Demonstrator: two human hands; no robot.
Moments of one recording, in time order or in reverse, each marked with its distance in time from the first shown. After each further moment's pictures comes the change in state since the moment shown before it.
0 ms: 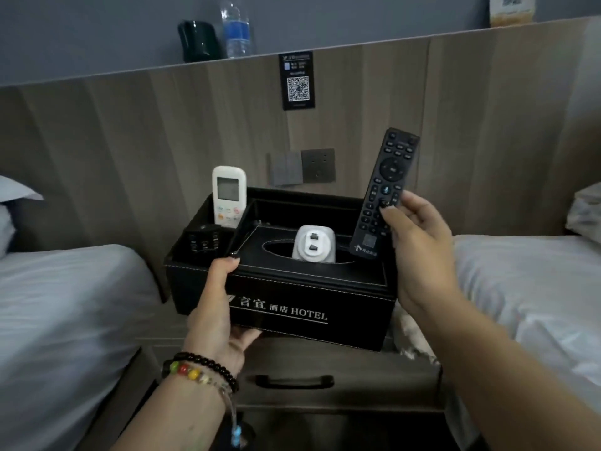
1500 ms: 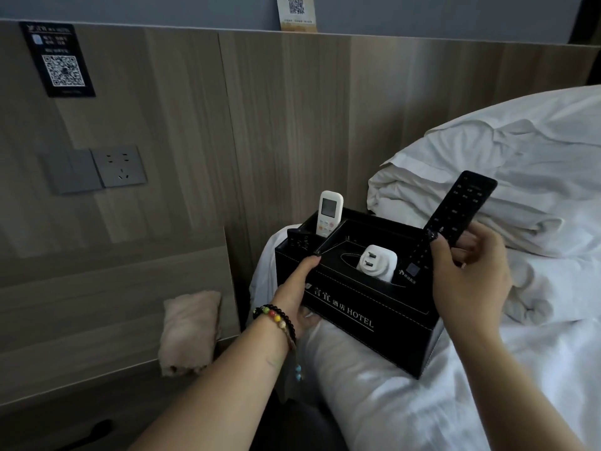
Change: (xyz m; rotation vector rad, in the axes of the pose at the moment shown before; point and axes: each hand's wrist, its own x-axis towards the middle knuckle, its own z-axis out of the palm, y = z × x) left_hand -0.059 -0.243 0.272 0.410 -0.659 -0.458; right_hand 0.015 -0.107 -0.314 -0.828 0.683 -0.440
